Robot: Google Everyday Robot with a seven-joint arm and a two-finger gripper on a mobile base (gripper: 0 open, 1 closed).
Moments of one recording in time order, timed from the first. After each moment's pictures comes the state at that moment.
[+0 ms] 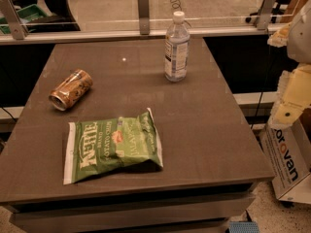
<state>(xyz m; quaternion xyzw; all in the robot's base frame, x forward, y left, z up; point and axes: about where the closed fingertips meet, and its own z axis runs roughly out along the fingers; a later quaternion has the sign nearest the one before) 0.438 -0.217 0.976 -0.60 0.78 -0.03 0.16</state>
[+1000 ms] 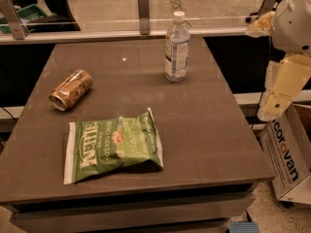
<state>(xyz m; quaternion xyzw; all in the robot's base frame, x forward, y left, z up) 0.446 -0.182 0.990 -0.66 0.73 -0.01 0.19</state>
